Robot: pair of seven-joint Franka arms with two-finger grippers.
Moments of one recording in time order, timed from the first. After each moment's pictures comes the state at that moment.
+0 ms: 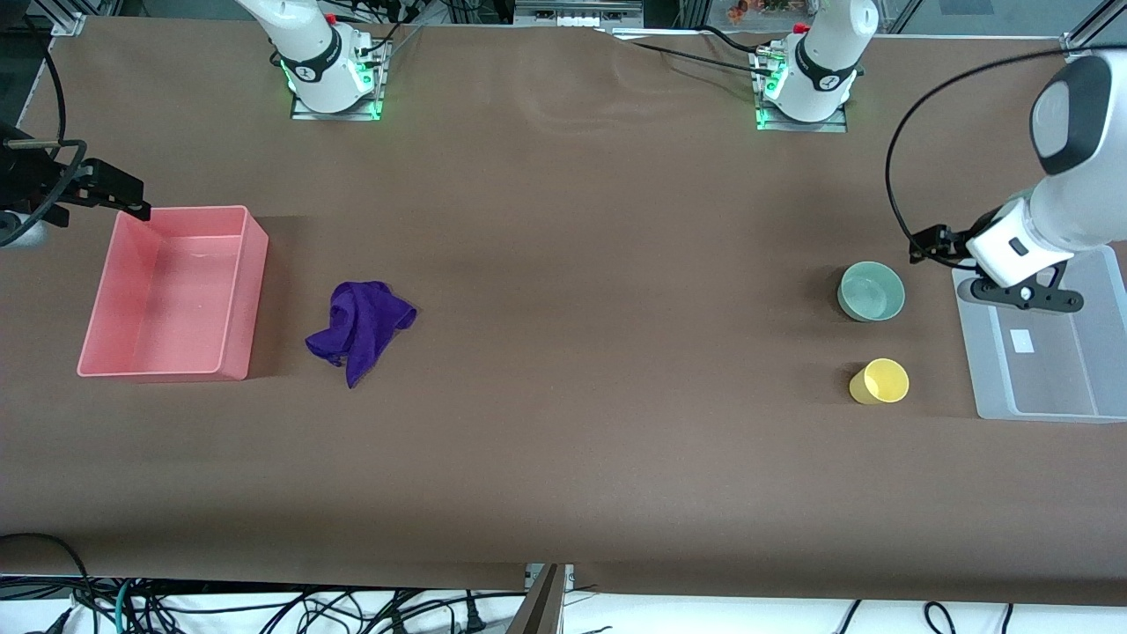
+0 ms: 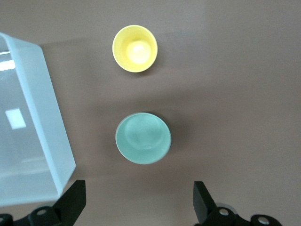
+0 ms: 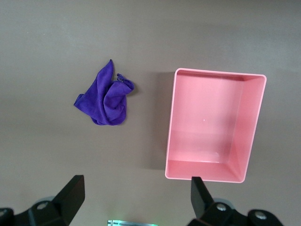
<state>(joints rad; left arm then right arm) 0.14 0.09 -0.07 -1.95 0.05 1.88 0.23 -0.05 0.12 0.07 -1.40 -0.03 1.43 -0.08</state>
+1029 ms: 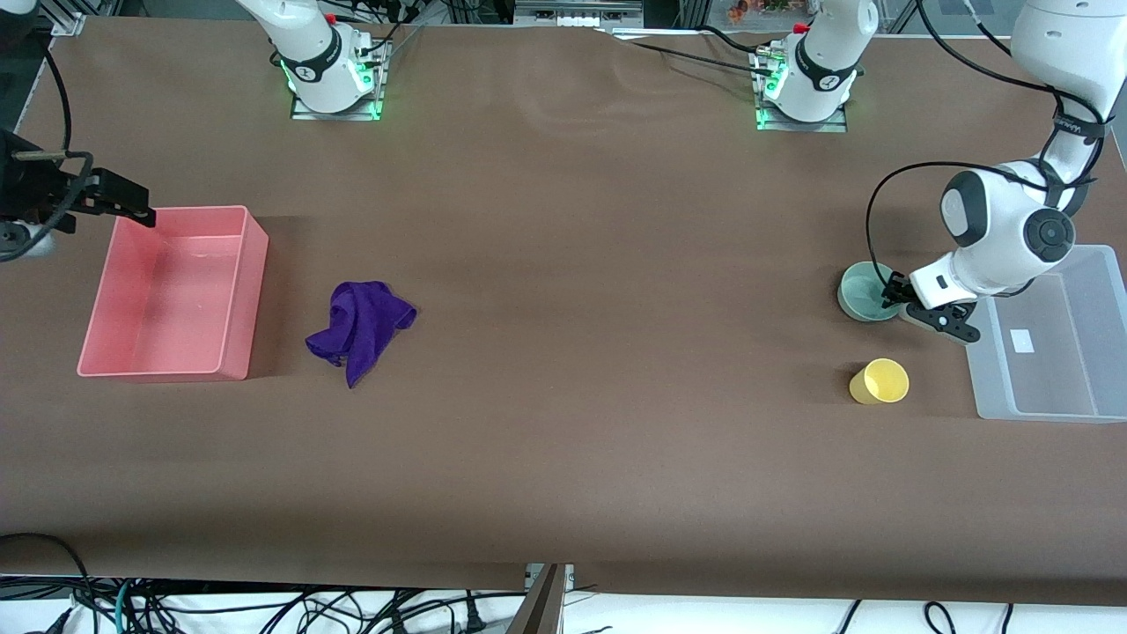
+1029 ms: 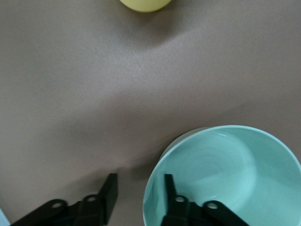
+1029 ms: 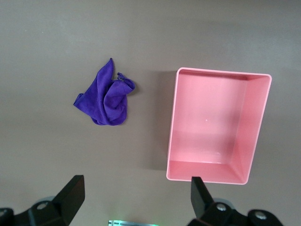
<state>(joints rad) 0.30 0.38 -0.07 -2.27 0.06 2.58 0.61 -0.05 0.15 0.07 -1.40 -0.02 1.44 -0.08</state>
